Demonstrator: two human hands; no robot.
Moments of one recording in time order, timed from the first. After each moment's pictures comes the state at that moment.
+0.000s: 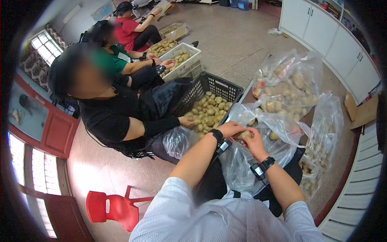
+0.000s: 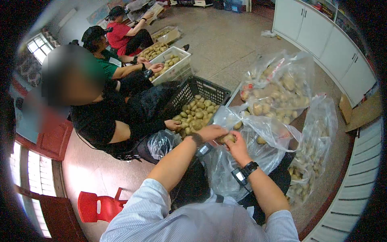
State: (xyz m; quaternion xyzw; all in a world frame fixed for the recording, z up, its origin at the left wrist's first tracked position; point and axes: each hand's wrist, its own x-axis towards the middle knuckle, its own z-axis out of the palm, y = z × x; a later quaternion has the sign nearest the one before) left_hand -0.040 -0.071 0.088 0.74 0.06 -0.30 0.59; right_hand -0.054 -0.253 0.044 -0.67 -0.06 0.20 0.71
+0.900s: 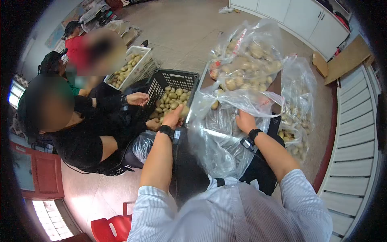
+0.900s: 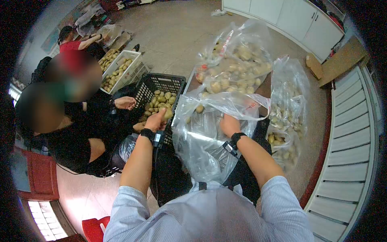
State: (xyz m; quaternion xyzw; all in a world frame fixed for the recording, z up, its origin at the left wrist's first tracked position) left_hand -0.028 -0.011 0.060 0.71 0.24 -0.19 0.63; right_hand -0.008 -0.360 0.001 -0.97 -0.06 0.03 0.23
